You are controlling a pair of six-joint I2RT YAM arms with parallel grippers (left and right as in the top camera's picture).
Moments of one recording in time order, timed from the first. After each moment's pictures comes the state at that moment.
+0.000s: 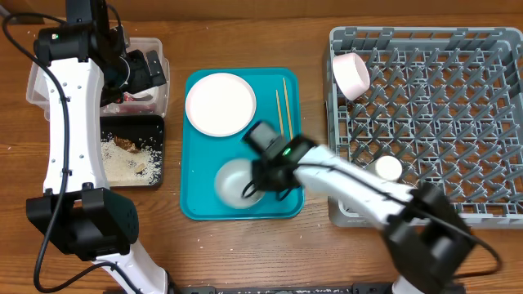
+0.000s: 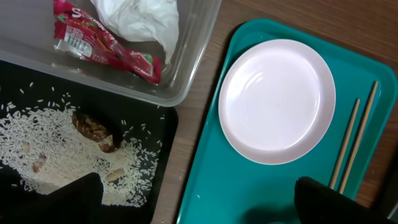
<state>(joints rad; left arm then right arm) 0.13 1.92 2.02 -1.34 0.12 -0.22 0.77 1.82 1.30 -0.85 -0.09 0.75</state>
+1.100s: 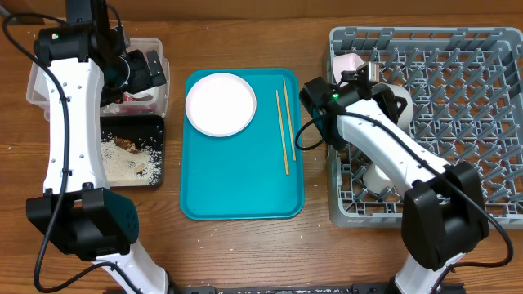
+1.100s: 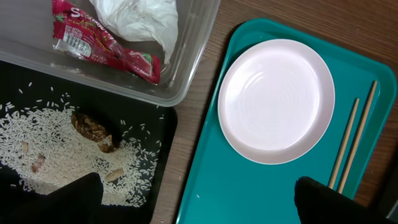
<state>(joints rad) 0.13 1.92 2.02 -1.34 0.12 -0.22 0.47 1.89 1.46 -1.24 1.27 0.46</state>
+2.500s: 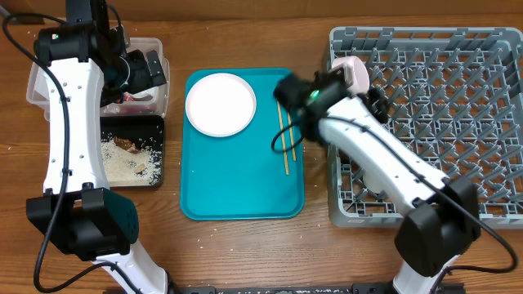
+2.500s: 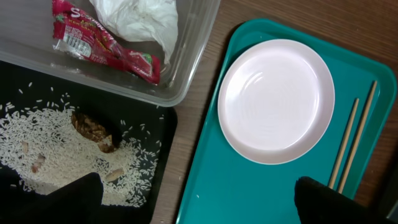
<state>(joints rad) 0.13 1.92 2.02 -1.34 0.12 -0.22 0.59 1.88 1.68 -1.43 0.93 0.50</state>
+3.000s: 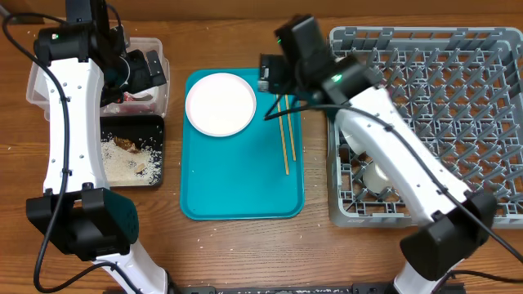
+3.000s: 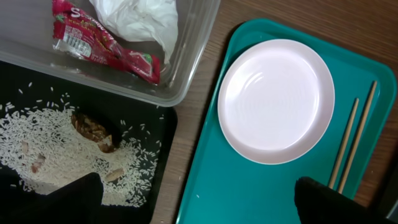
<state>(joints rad) 0.13 1.92 2.02 -1.34 0.12 -0.22 0.58 1.86 1.81 -0.81 0.06 0.57</state>
